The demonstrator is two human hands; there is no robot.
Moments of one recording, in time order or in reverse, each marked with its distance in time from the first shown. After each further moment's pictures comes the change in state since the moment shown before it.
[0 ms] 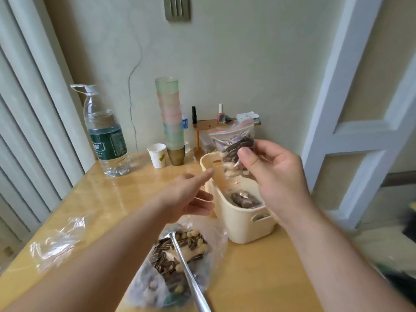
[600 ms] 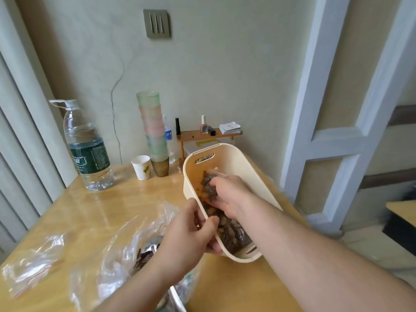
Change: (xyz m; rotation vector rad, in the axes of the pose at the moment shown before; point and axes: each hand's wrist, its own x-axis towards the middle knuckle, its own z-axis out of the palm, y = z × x) left_hand -0.055 -0.047 0.058 0.025 0.005 0.411; right_hand 0.048 0.079 0.017 0.041 0.156 0.789
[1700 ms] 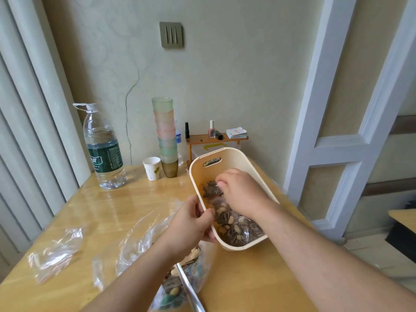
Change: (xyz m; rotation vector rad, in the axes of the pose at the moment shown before) left_hand 0.012 -0.005 -0.028 0.016 -0.044 -0.031; right_hand -0.027 -0.012 -0.027 -1.287 -0.038 -0.836
